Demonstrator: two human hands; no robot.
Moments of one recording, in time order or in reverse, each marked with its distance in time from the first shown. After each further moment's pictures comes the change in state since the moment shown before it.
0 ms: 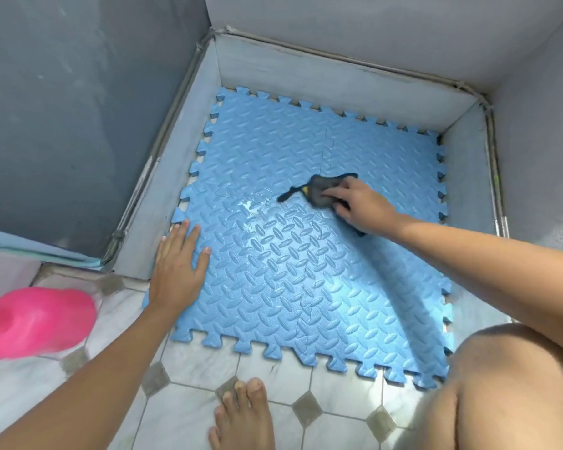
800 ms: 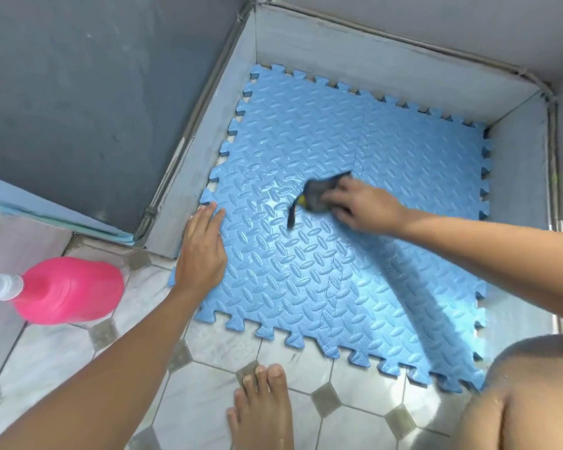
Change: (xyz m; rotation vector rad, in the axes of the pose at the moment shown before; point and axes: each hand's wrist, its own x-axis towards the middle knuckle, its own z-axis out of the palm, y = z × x) left_hand 0.001 -0.006 0.004 -0.066 0.115 0.026; right_hand 0.016 -0.049 0.018 -0.125 -0.030 -0.343
